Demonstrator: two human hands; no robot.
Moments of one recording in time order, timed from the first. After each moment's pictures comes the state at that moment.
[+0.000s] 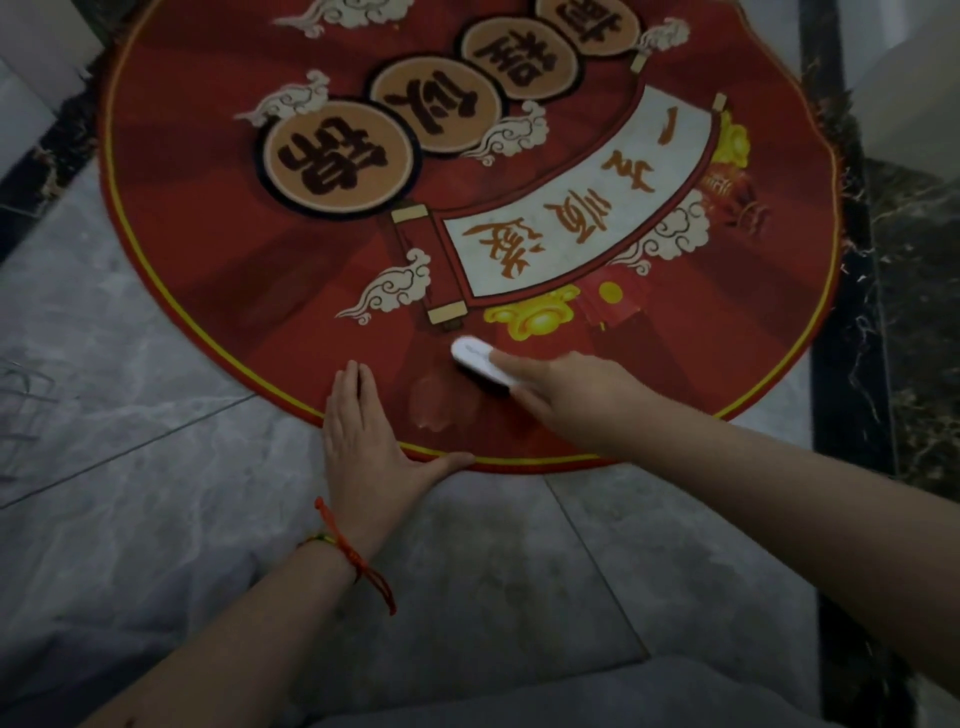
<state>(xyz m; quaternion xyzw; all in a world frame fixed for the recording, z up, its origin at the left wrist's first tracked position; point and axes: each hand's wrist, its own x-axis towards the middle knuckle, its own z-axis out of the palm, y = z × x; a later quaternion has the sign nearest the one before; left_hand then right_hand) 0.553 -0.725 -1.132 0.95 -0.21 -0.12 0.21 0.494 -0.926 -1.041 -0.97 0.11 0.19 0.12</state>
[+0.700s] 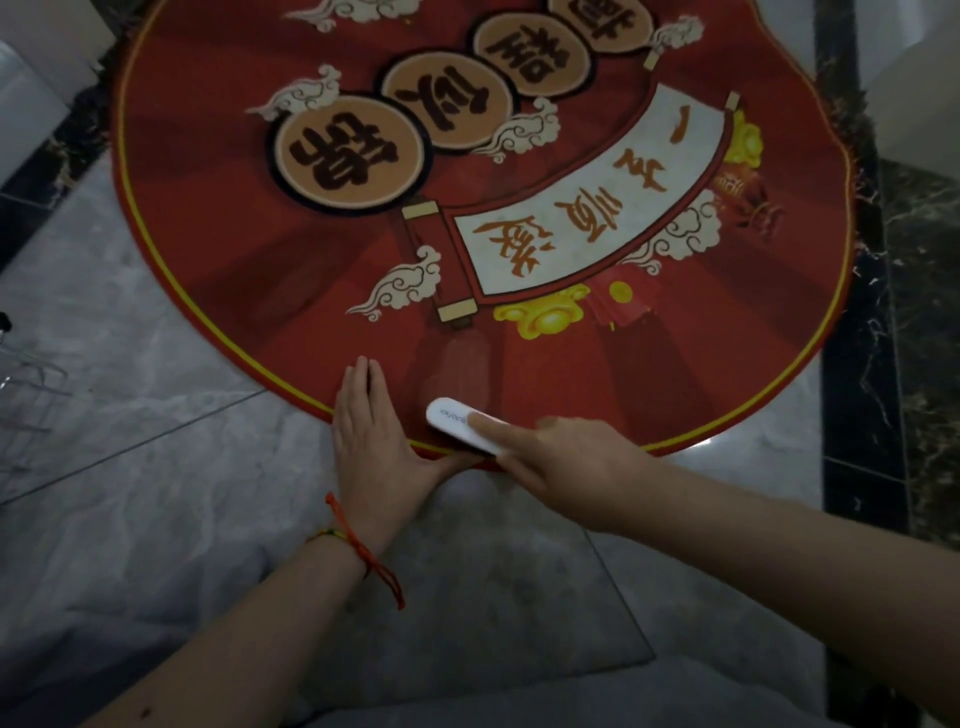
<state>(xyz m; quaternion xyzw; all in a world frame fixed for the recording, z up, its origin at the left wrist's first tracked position) 0.552 -0.724 -1.133 0.94 -0.20 -0.13 0.25 0.463 -0.888 -1.036 -0.96 0.01 0.22 0.15</state>
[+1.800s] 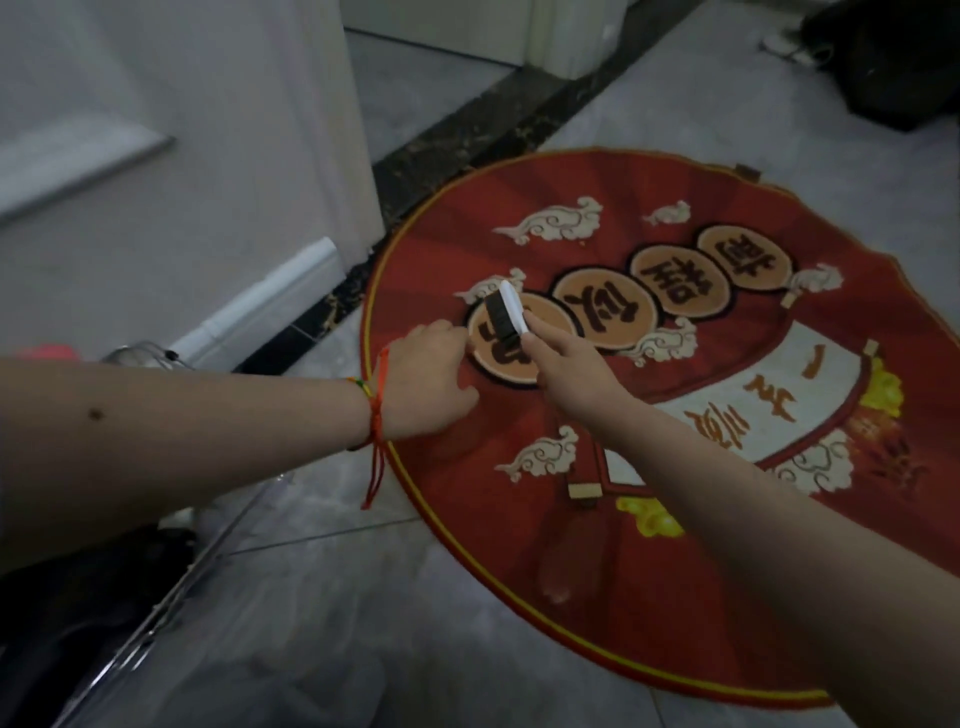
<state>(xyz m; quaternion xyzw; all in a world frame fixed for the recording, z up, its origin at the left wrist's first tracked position) 0.747 -0.706 -0.940 0.94 -0.30 -0.07 0.14 0.695 -0.868 -0.952 -0.82 0.15 0.04 0.55</state>
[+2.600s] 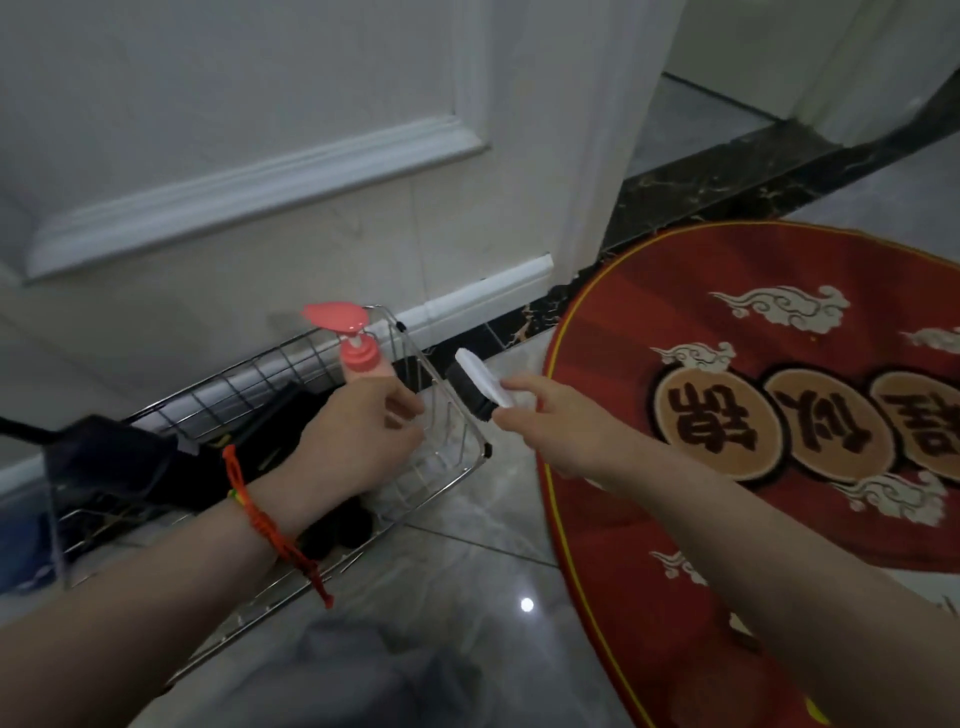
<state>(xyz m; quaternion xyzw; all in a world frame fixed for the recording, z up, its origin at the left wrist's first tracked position) 0.722 -0.494 -0.944 0.93 0.08 -0.09 0.35 0.752 -0.695 -0.925 -0.85 -0.05 0.29 0.44</state>
